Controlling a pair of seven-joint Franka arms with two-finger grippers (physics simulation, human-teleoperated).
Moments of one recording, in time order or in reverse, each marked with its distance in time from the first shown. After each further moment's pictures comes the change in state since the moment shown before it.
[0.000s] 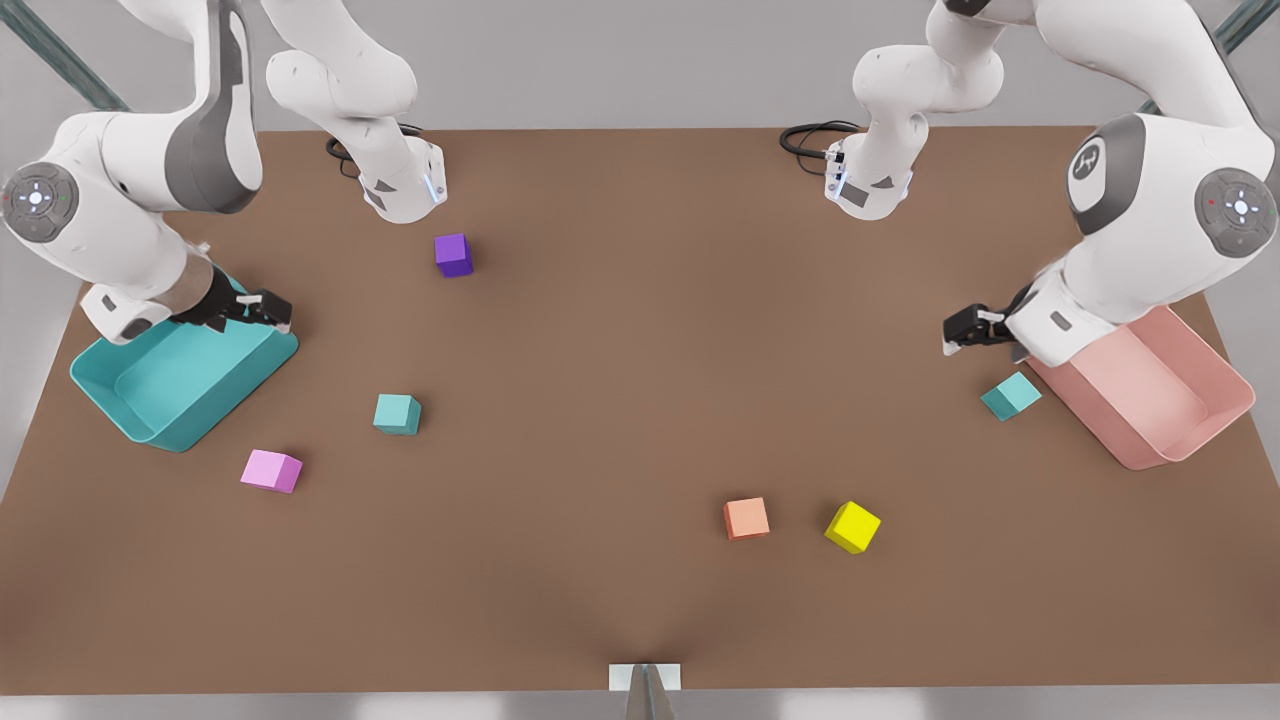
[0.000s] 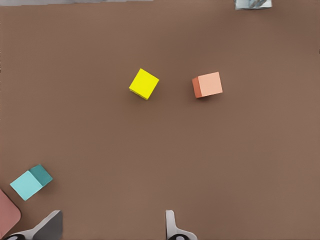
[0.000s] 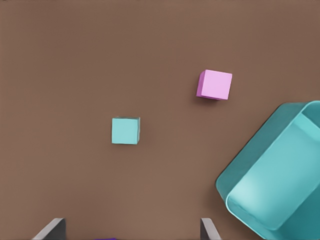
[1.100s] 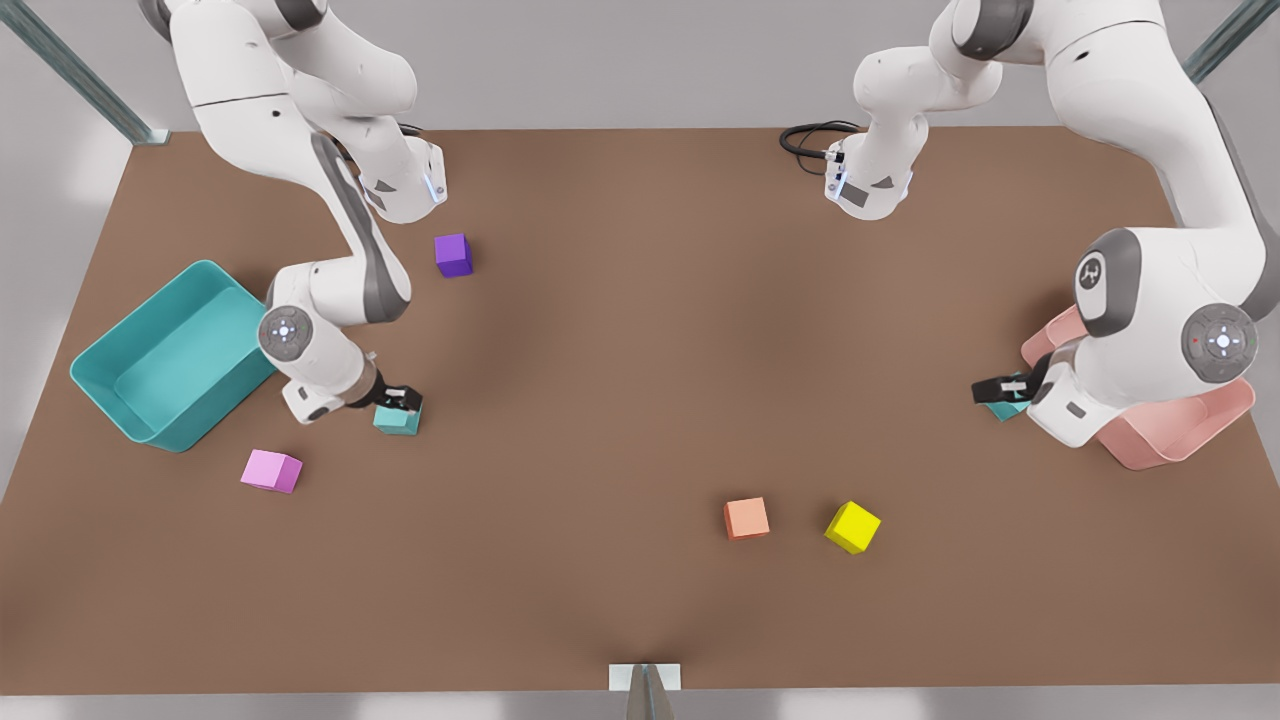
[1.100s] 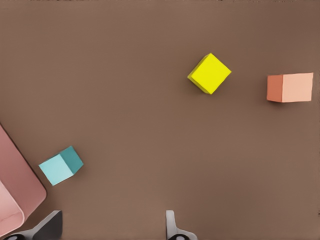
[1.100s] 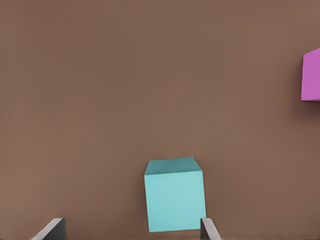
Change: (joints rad) left arm 0.106 0.156 -0.015 -0.020 0.113 0.023 -0.068; right arm 0.016 0.275 0.137 -0.388 -0.005 0.723 0.299
